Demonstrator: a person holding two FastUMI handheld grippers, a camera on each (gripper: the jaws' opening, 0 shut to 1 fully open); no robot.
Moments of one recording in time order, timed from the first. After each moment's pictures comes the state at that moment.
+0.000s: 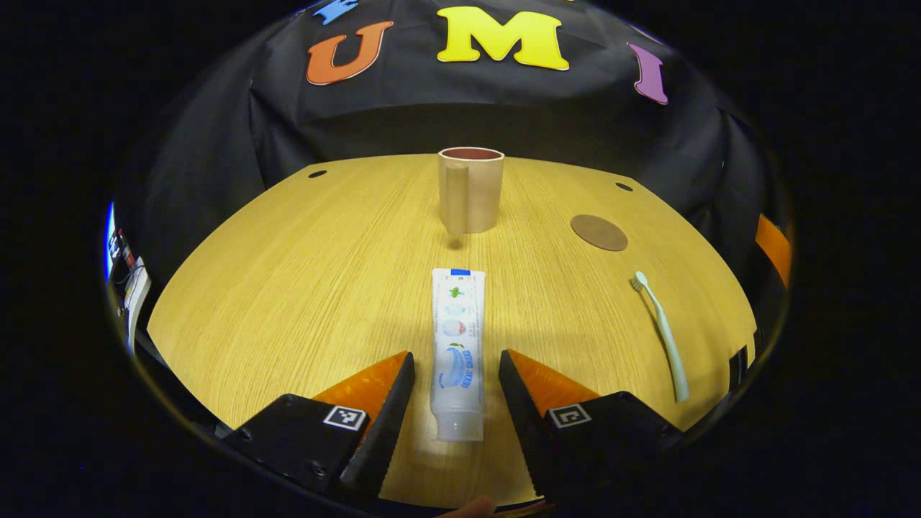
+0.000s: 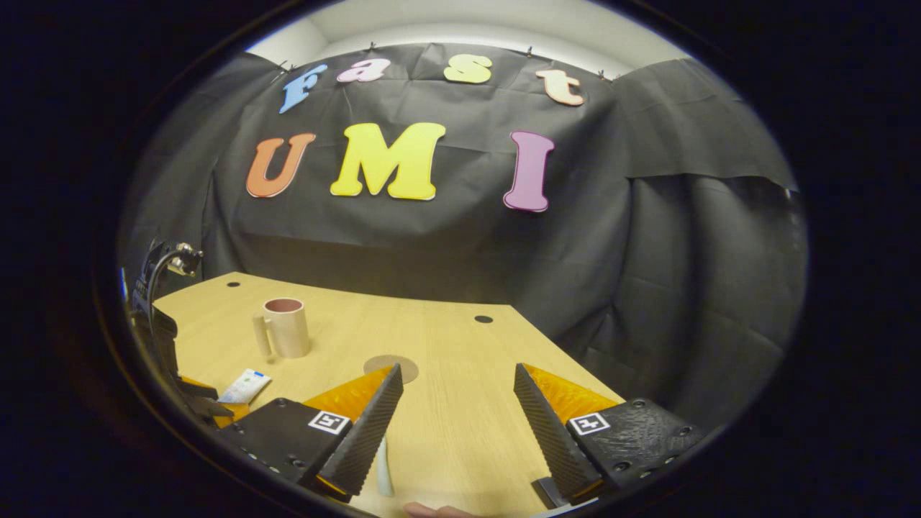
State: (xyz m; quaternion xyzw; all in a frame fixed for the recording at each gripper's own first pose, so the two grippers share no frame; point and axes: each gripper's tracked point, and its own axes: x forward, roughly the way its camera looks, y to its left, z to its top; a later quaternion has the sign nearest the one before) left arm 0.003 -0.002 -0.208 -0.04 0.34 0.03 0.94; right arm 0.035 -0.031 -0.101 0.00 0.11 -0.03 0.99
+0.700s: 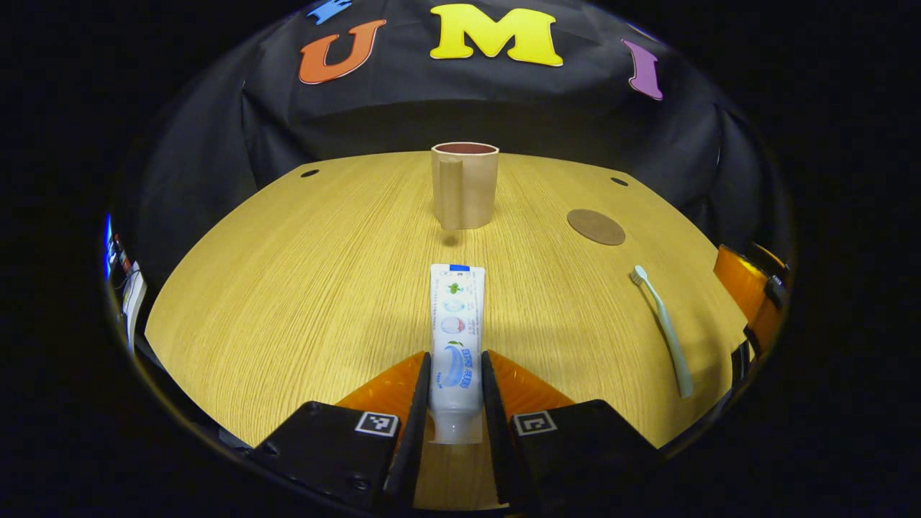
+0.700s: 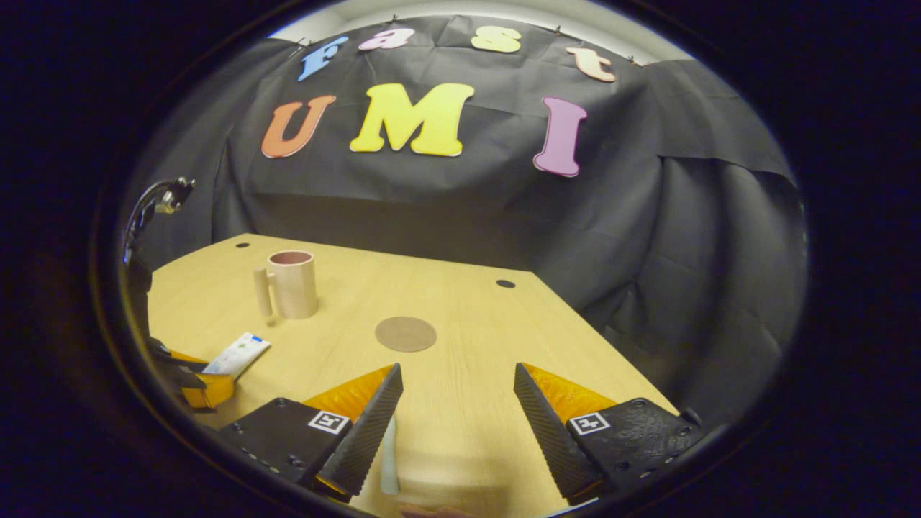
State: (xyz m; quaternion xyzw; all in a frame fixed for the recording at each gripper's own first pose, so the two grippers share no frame) left arm 0.005 0.003 -0.212 -0.04 0.34 0.03 0.94; right arm 0.053 0.004 -0.161 -0.03 0.19 0.01 0.98
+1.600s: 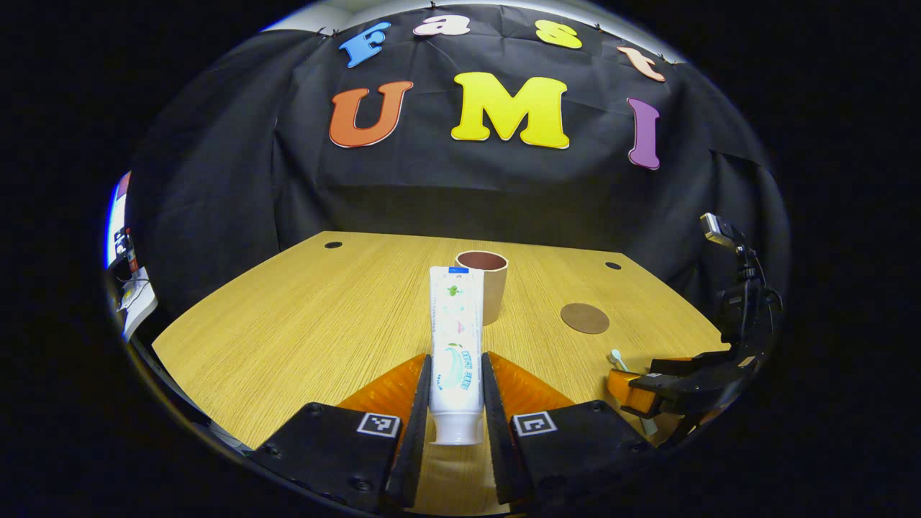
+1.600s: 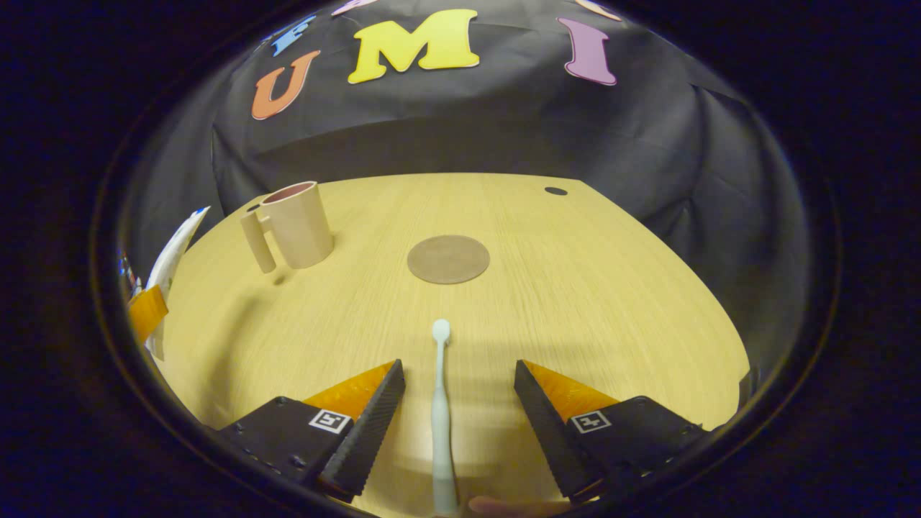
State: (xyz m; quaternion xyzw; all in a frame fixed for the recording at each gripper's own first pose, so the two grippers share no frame) left arm 0.013 0.026 -0.117 -0.05 0.17 0.04 0.98; right arm 0.073 0.049 -0.247 0.03 0.36 0.06 0.93
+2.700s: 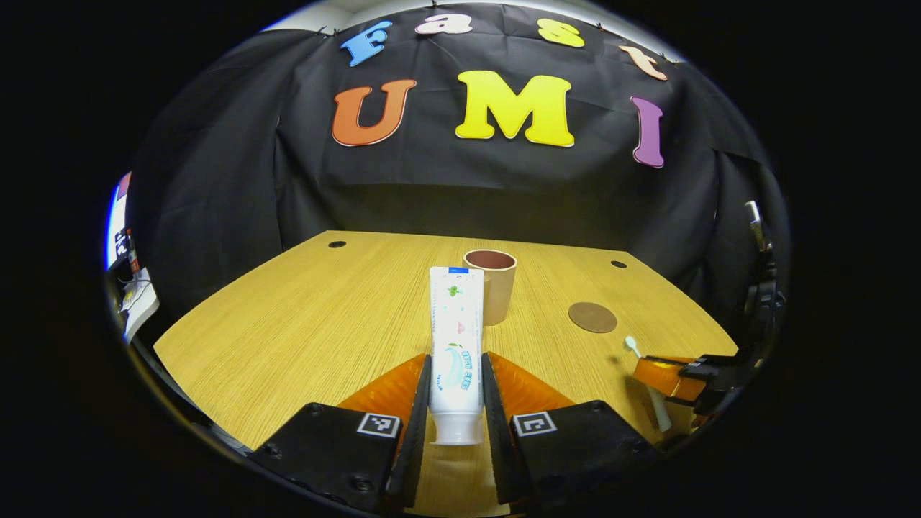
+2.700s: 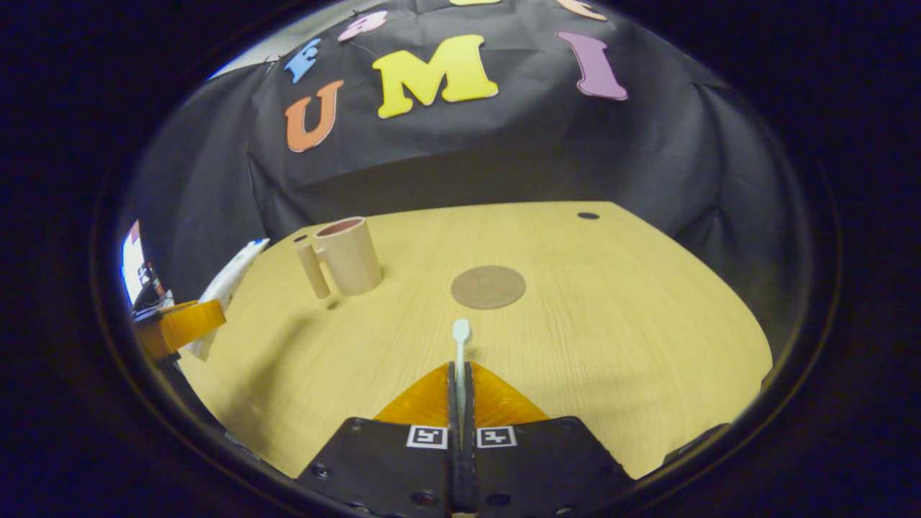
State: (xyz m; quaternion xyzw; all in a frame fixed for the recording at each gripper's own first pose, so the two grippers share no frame) left arm 0.022 0.034 -0.129 -0.05 0.18 0.05 0.98; right arm 0.066 0.063 -0.203 0.07 0.25 0.13 0.96
